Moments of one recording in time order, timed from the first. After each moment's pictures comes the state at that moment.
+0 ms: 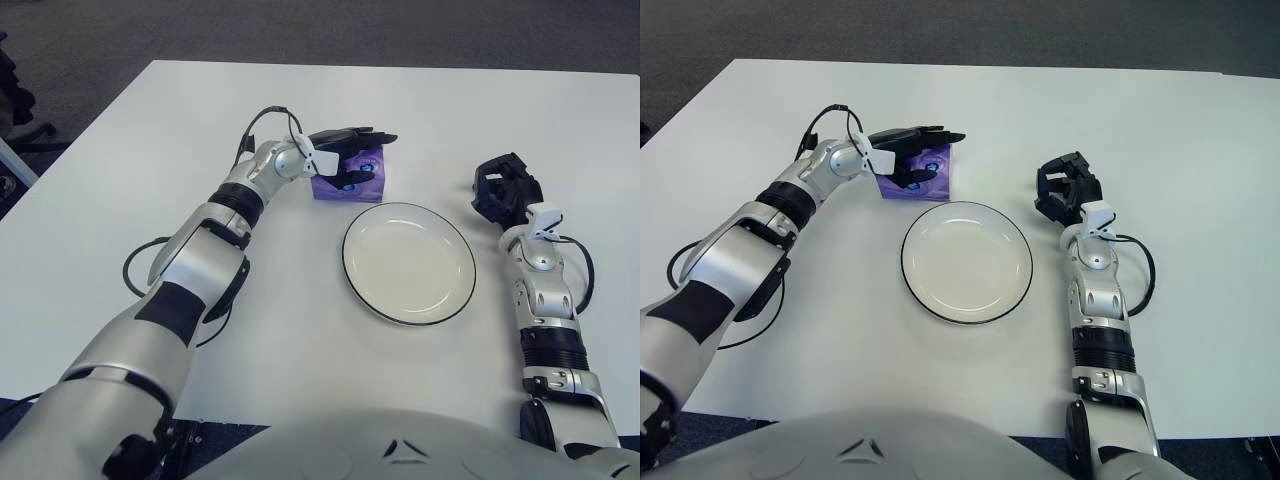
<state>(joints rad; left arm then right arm) -1.05 0.19 -0.43 1.10 0.40 -0.64 -0.42 -0.20 -0.22 -0.17 0.17 0.08 0.00 -0.06</state>
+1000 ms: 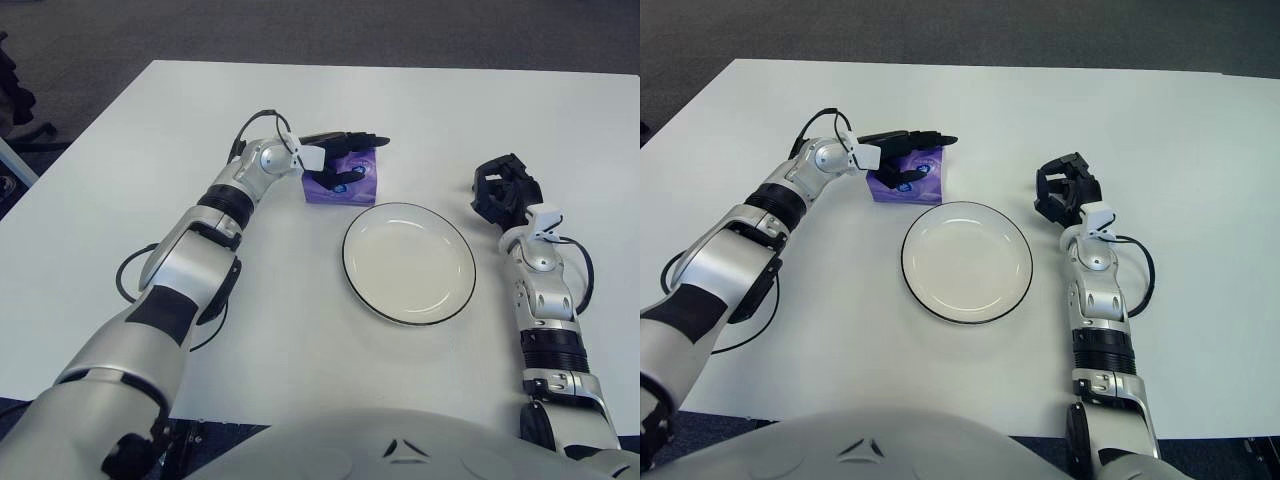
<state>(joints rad) -1.02 0.24 -0.44 1.06 0.43 -0.68 -0.45 -0.19 -0.22 -0.17 0.15 0.09 0.01 -0.06</state>
